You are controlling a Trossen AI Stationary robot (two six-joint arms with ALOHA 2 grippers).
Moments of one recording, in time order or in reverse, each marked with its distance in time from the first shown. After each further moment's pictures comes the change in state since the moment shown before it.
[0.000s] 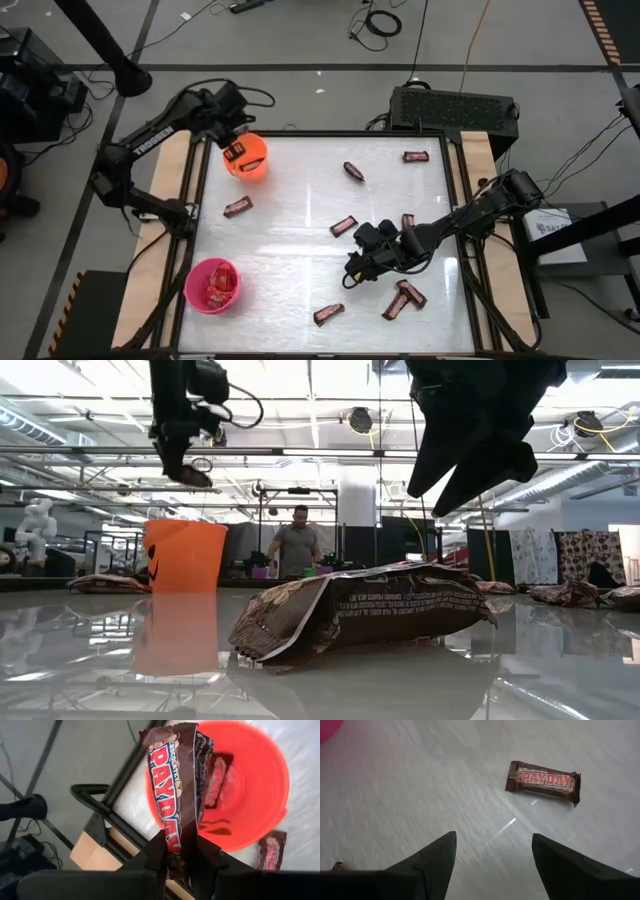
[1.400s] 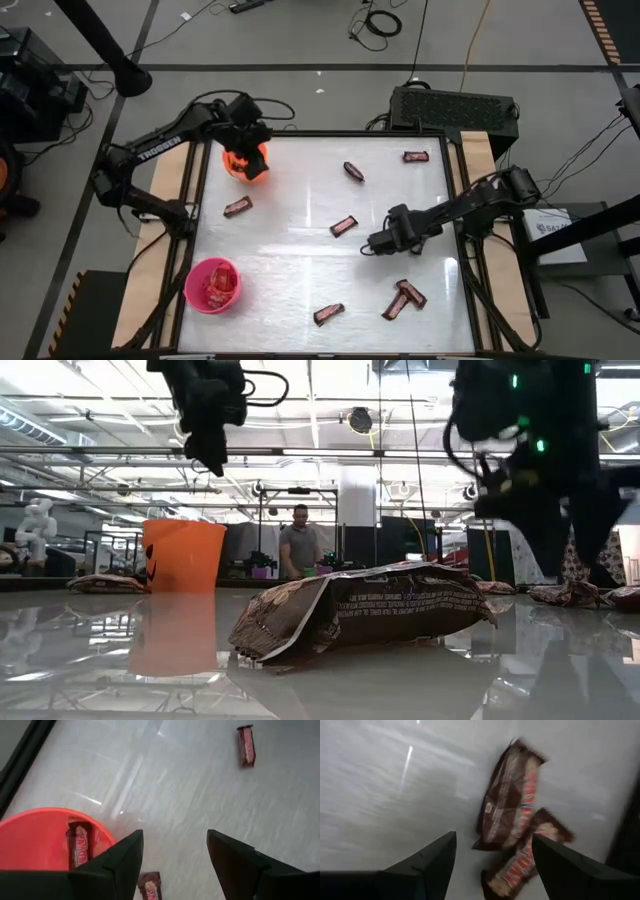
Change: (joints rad) left arm -0.150 -0.001 -0.055 0.203 0.523 -0.063; right arm -0.153 -0.001 -0.147 -0.544 -0.293 0.463
